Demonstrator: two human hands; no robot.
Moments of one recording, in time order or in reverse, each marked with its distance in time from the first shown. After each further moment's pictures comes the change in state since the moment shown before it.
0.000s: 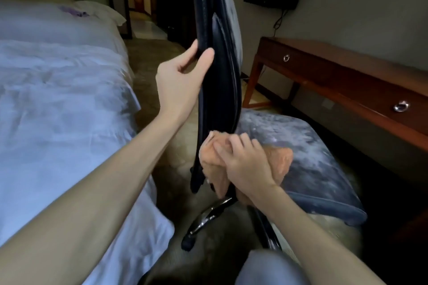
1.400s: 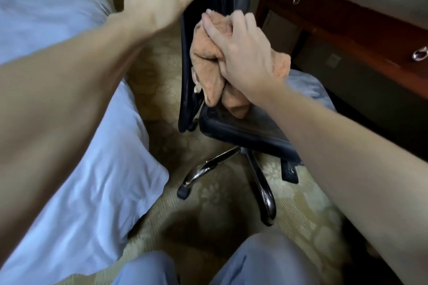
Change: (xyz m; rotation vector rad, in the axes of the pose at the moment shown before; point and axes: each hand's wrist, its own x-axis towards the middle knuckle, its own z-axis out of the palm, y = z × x) left_hand 0.039 -0.041 -0.069 1.148 -0.294 0.173; right_hand 0.073 0.026 -0.003 -0.039 0.195 0.111
